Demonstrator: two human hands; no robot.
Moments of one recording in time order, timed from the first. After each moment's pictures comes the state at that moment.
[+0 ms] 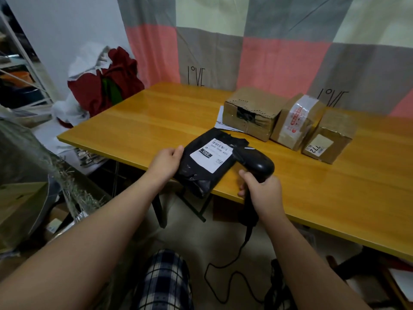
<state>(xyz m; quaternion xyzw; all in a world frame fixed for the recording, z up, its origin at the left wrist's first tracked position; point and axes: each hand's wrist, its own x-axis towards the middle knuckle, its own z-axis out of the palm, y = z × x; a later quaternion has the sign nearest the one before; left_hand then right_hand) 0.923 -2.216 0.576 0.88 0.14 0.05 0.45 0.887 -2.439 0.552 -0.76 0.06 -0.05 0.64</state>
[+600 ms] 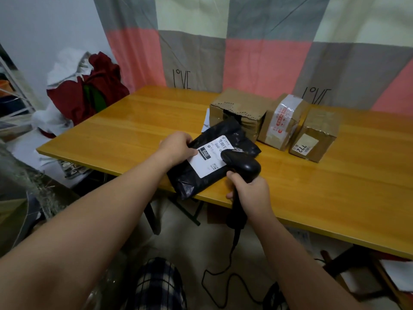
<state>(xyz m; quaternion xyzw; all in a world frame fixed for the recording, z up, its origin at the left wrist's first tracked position) 0.984 -2.250 0.610 0.97 0.02 -0.01 0.24 0.893 -2.439 0.559 -0.74 0.10 -0.02 0.67</state>
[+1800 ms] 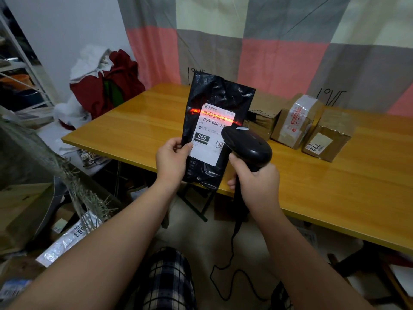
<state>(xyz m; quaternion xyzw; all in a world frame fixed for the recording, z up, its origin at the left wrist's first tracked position) 0.913 -2.239 0.577 0.72 0.11 0.24 0.64 0.846 -2.409 0.611 -0.73 -0.01 -0.11 0.68</state>
